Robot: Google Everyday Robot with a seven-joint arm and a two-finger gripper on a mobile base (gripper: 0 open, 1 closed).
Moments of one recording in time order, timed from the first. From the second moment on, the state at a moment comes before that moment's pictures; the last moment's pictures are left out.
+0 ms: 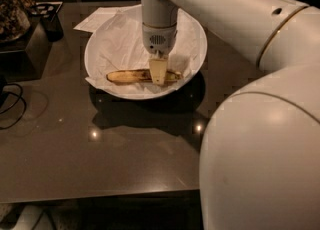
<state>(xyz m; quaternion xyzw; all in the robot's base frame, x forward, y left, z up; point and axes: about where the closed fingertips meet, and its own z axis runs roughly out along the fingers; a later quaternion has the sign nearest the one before) 0.598 -0.017 0.845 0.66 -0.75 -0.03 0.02</state>
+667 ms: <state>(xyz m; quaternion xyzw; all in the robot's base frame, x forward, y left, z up) 0.598 -0.017 0.845 0.66 -0.75 -0.03 0.02</state>
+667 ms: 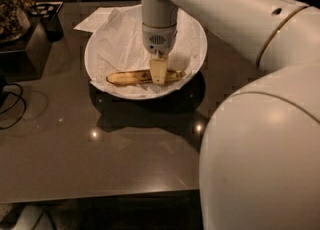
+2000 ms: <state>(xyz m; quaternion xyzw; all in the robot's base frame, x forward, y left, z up) 0.574 0.001 0.918 0.67 -0.74 -0.01 -0.07</state>
